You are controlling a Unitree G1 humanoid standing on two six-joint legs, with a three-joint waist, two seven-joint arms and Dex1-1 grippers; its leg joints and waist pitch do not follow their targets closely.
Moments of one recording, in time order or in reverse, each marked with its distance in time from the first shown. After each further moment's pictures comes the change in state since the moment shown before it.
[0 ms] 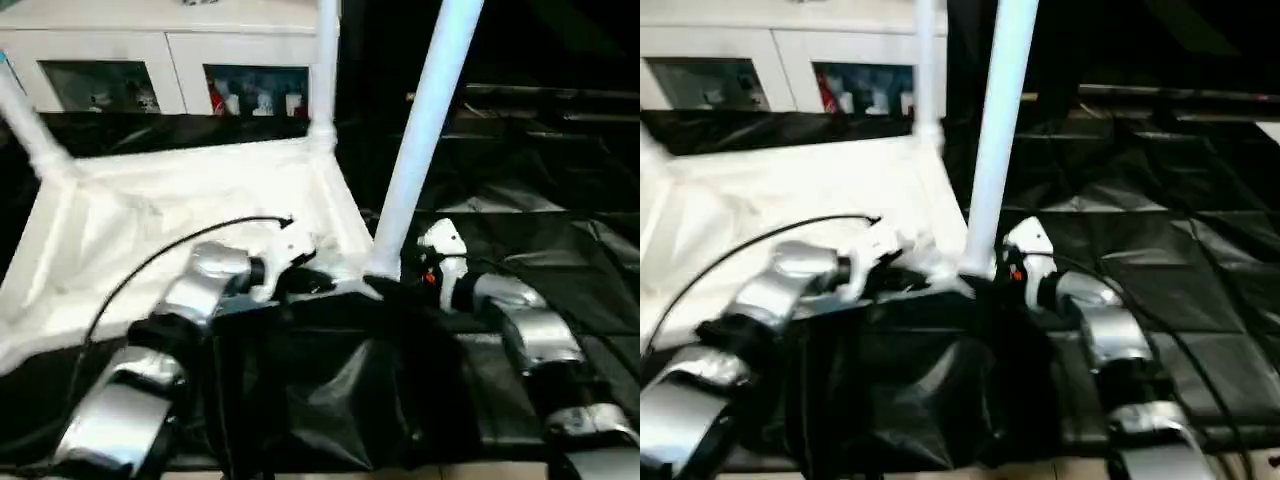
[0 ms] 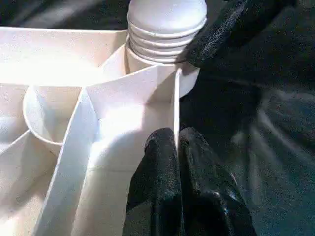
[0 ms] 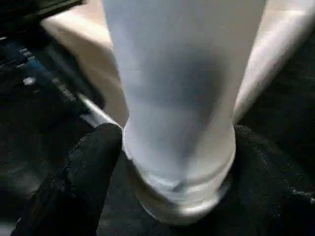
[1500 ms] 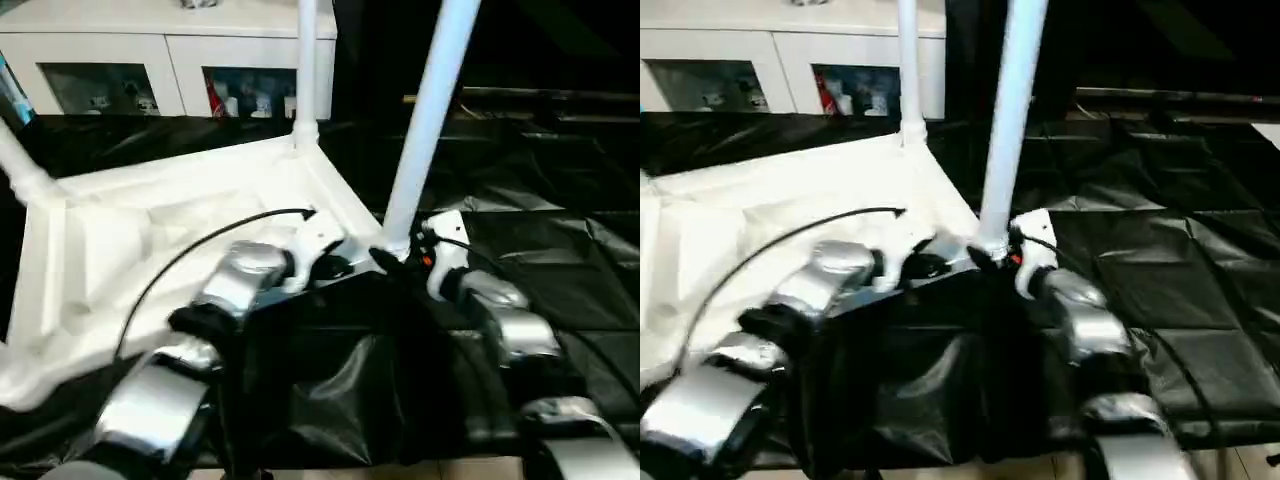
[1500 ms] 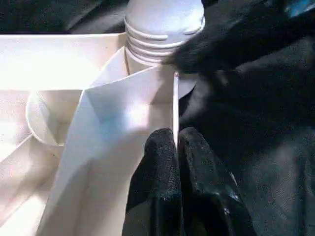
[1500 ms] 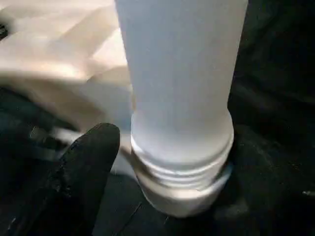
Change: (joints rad) left arm -0.079 -0.110 0.018 0.130 0.047 0.011 0.244; right arm -0.032 0.085 -0.082 0.108 -0.007 -0.054 -0.237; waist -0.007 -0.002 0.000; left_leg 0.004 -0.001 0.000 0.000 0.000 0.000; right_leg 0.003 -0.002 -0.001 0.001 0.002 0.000
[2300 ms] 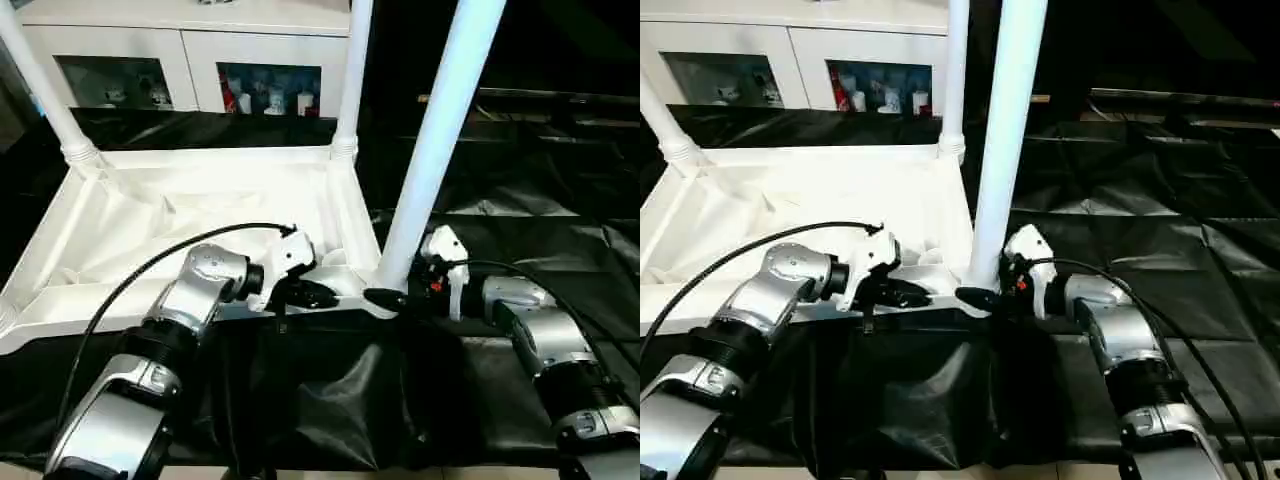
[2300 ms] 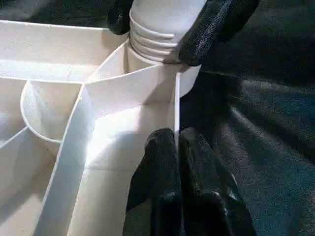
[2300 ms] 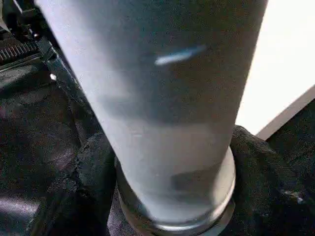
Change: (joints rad) left arm 0.103 0.112 -0.038 -0.193 -0.057 0.038 -0.300; right arm 0.043 -0.116 0.096 -0.121 0.029 0.055 0.324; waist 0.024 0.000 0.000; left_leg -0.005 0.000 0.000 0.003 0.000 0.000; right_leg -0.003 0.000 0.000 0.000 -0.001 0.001
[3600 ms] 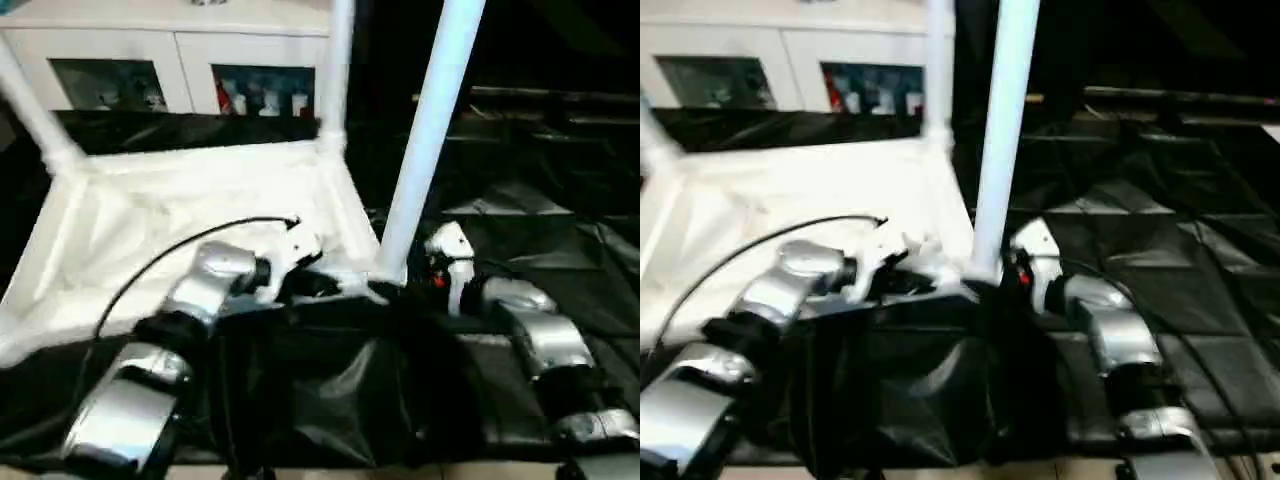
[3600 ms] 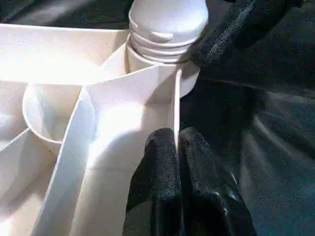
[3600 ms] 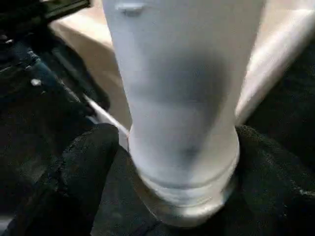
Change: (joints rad) left arm -0.058 -0.034 0.008 0.109 0.014 -0.046 0.067; right arm 0.005 0.024 -0.027 -0.001 -0.004 0.014 -0.094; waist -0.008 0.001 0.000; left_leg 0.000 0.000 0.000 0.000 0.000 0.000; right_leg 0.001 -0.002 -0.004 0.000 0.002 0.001
